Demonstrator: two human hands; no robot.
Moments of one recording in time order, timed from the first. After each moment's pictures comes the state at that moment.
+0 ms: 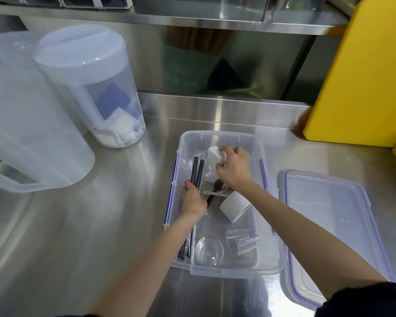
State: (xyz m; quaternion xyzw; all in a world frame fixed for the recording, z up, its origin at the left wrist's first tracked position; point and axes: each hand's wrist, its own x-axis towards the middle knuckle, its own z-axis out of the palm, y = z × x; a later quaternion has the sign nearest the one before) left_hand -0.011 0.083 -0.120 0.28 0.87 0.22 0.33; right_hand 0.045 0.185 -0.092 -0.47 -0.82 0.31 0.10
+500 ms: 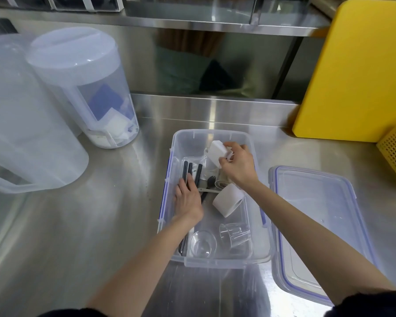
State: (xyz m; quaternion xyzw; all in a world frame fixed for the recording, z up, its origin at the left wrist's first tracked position) left_hand 0.000 0.077 -0.130 0.40 0.88 0.07 0.24; right_hand 0.071 0.180 -0.072 -0.51 -0.76 0.38 0.18
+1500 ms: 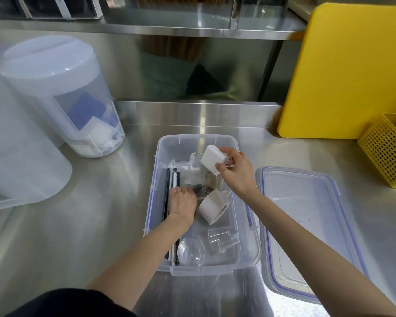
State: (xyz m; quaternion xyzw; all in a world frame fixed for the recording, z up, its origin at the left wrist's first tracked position) left_hand 0.003 0.098 -0.140 0.56 0.82 -0.13 0.06; right_hand 0.101 0.181 -0.073 -0.50 -0.73 0.40 0.23
